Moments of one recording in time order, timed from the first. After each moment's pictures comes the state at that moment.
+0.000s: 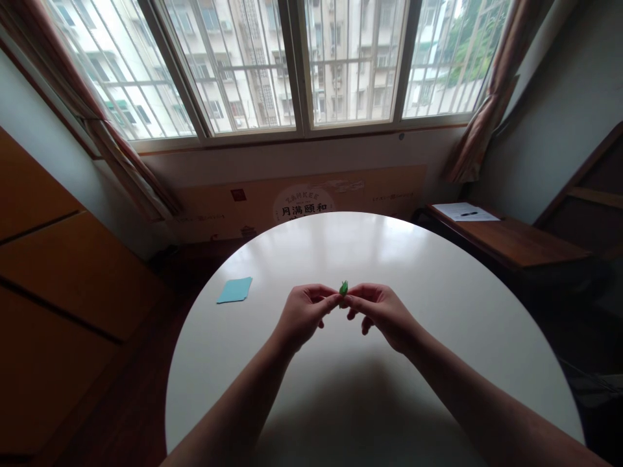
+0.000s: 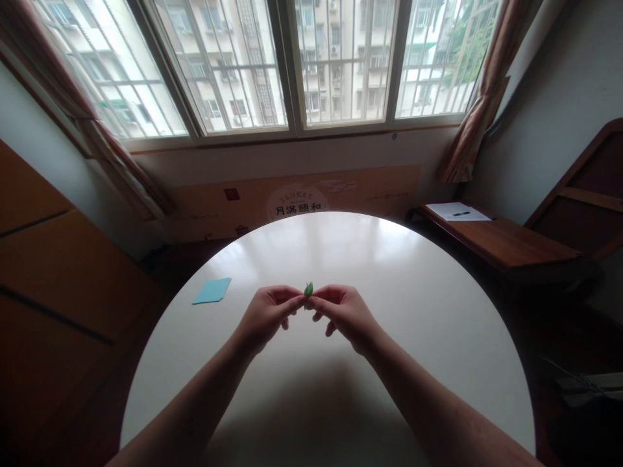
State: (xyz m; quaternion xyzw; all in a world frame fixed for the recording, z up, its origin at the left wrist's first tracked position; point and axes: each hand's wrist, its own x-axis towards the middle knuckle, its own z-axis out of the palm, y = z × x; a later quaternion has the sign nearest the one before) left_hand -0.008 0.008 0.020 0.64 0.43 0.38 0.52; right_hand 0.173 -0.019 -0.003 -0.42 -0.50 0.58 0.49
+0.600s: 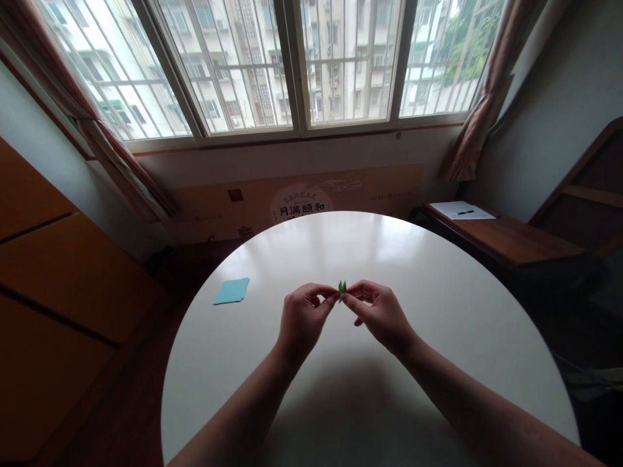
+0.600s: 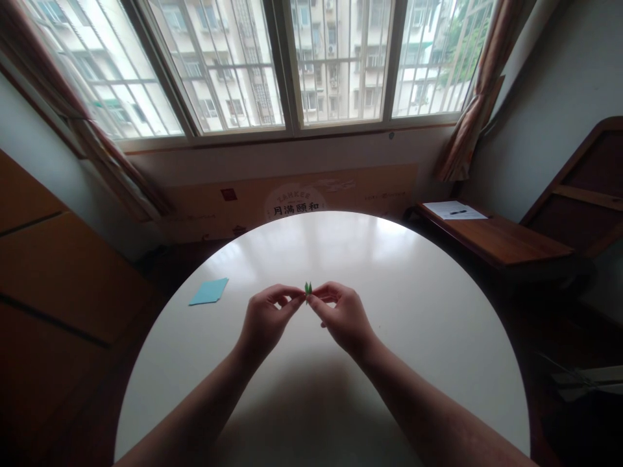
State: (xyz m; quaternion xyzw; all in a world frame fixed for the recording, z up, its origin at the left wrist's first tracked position) left_hand -0.002 0.005 0.004 0.72 0.45 0.47 0.26; right_hand 0.165 -0.022 -0.009 -0.47 -0.54 0.44 0.54
